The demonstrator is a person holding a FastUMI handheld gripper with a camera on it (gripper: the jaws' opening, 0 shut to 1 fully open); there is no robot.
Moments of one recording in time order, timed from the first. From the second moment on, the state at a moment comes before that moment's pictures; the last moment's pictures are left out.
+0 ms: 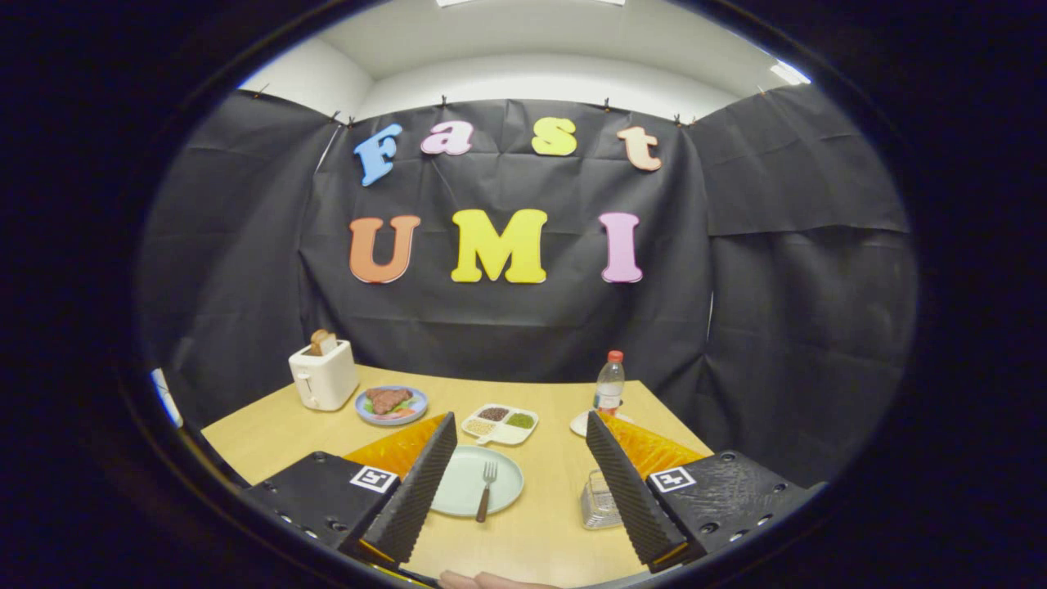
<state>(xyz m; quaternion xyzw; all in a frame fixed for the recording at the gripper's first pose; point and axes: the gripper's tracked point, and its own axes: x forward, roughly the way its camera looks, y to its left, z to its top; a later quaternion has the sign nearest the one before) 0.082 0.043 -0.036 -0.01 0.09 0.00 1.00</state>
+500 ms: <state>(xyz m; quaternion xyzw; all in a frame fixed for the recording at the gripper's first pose) 0.160 0.076 -0.116 -0.06 0.21 0.02 0.98</state>
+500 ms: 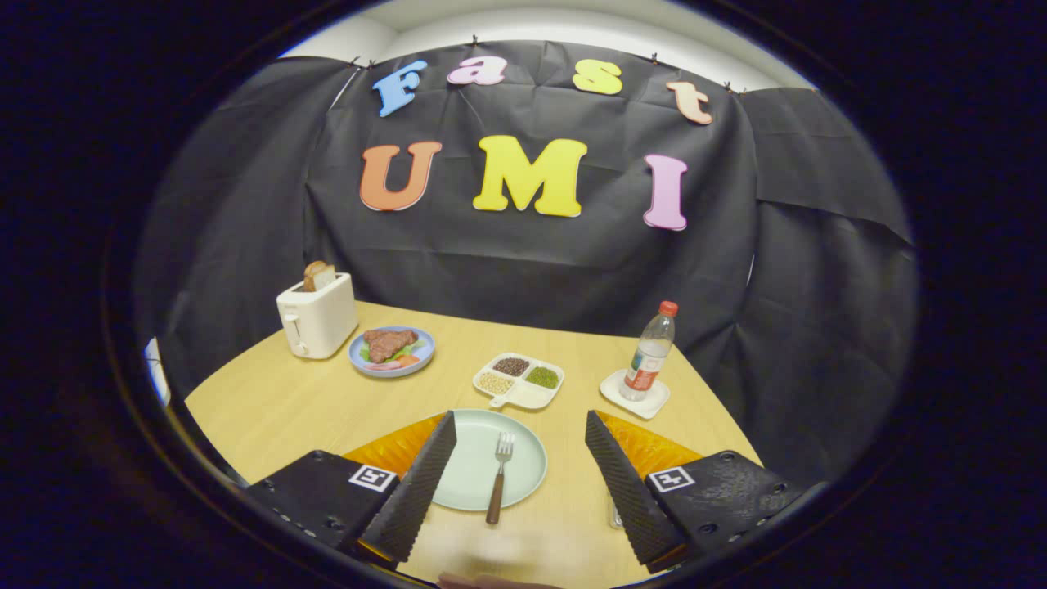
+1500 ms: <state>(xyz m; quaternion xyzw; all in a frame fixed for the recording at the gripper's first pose) 0.226 0.098 -0.275 -0.05 0.42 0.03 0.91</state>
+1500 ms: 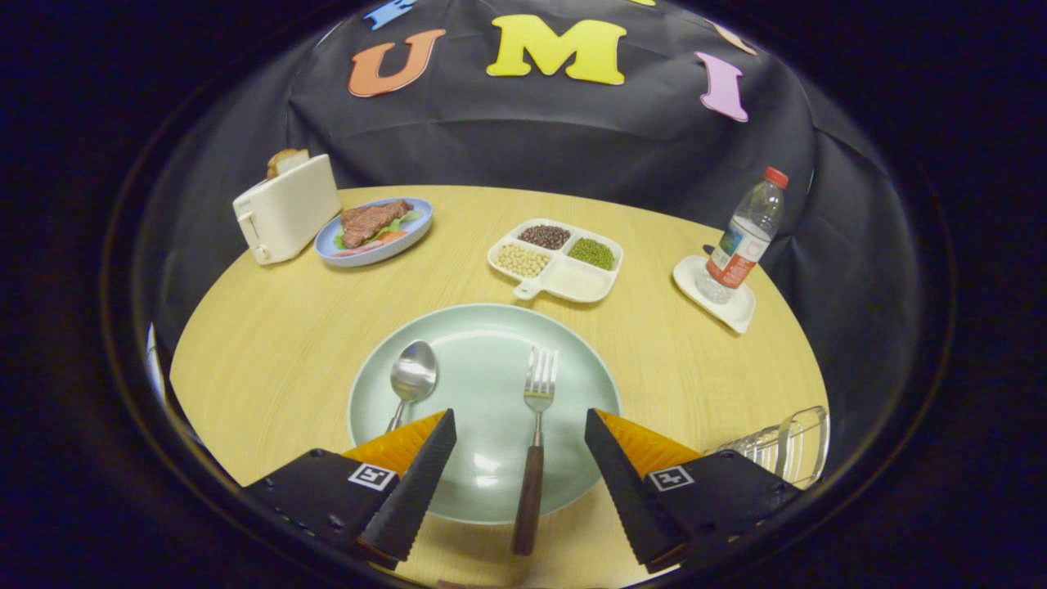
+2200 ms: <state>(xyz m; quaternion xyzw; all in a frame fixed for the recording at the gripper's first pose) 0.231 0.090 -0.308 0.07 0.50 -0.01 0.86</state>
